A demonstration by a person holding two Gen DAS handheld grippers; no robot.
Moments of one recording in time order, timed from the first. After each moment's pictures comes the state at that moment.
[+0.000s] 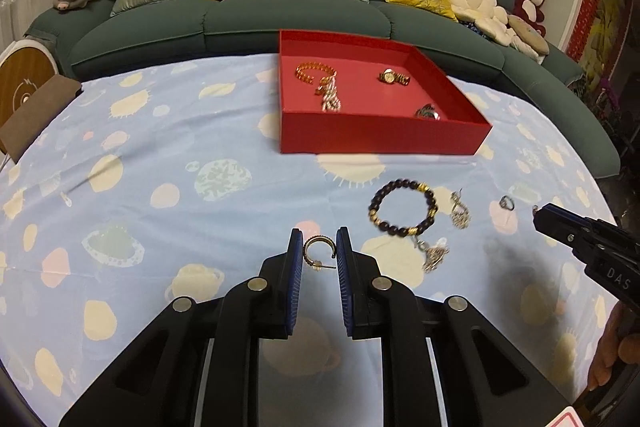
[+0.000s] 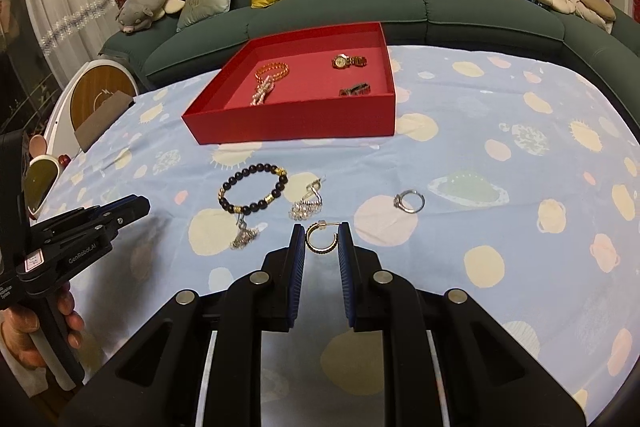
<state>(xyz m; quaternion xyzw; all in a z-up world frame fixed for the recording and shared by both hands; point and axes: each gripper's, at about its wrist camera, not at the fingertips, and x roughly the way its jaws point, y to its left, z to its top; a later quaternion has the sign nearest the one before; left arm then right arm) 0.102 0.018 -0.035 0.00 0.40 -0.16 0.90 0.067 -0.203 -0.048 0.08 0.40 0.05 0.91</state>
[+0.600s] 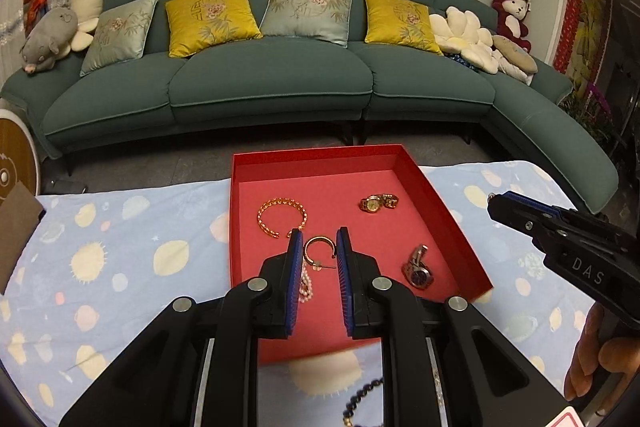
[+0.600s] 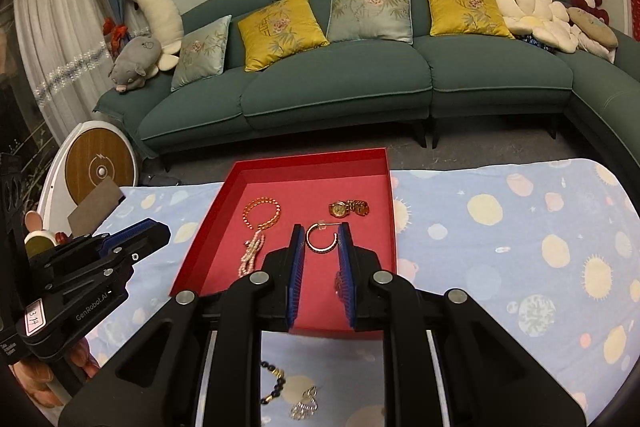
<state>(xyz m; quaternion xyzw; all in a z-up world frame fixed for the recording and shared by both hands) 0.254 -0.046 0.027 0.02 0.36 -0.18 0.91 0.218 -0.229 0.025 0.10 0.33 0.04 0.94</state>
